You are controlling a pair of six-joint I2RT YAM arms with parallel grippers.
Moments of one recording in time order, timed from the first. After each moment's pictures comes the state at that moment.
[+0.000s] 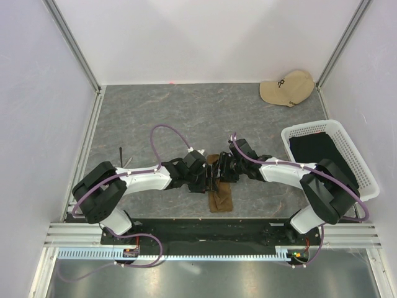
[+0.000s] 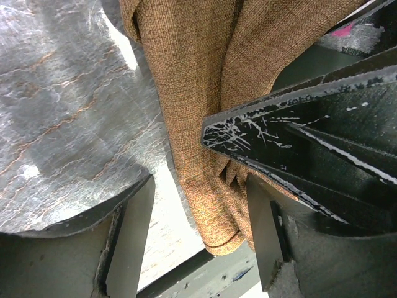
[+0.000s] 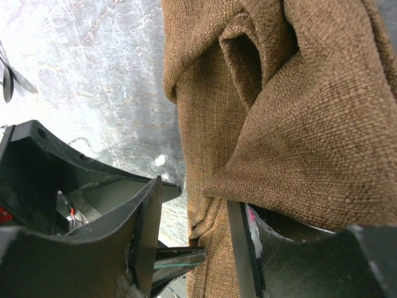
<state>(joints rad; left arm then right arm) -0.91 1.56 0.76 -0.12 0.14 -0.88 0.68 1.54 0.71 -0.04 -0.28 0.89</state>
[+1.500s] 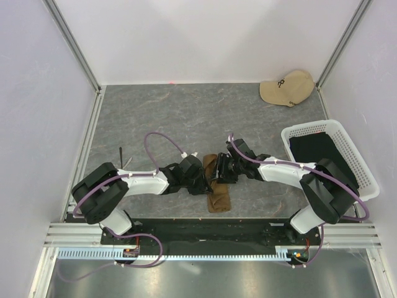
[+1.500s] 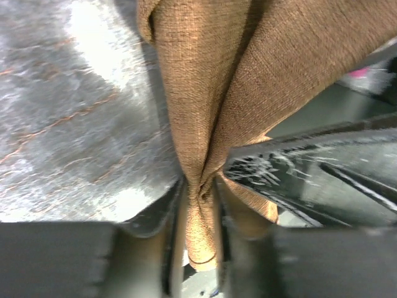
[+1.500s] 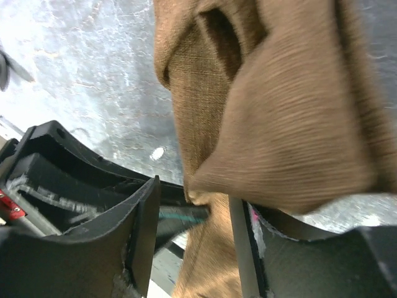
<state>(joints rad) -0.90 1.56 0.65 0.04 0.12 -1.06 0.69 1.54 0.72 -0.06 -0.29 0.89</state>
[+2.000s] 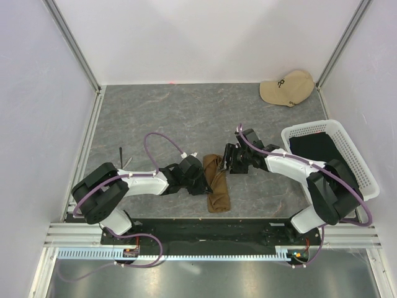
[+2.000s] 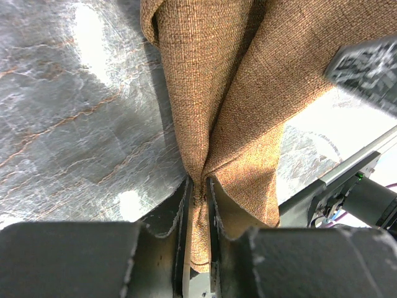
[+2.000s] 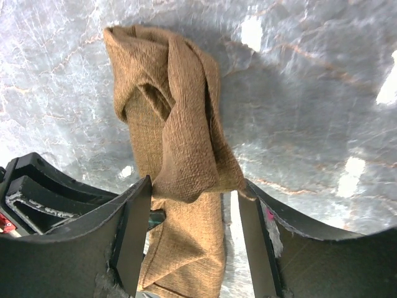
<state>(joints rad) -0.90 1.56 0.63 0.06 0.12 -1.06 0.56 1.51 0.81 -0.26 -0.23 0.71</state>
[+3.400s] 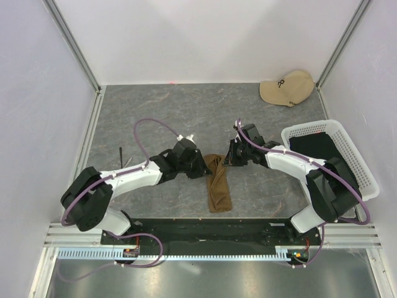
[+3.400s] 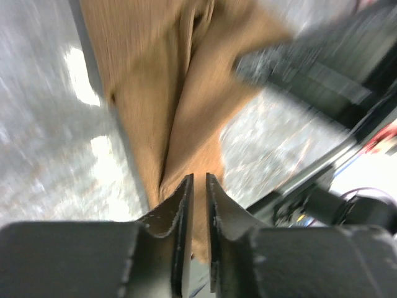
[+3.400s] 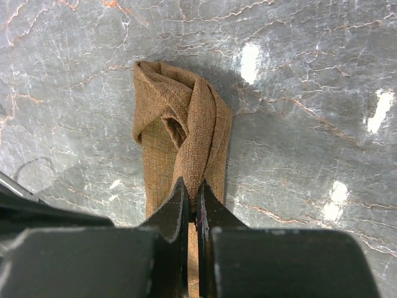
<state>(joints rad) -0.82 1.45 0.75 -0.07 0.12 -0.98 0.53 1.54 0.86 -0.21 -0.24 0.61</state>
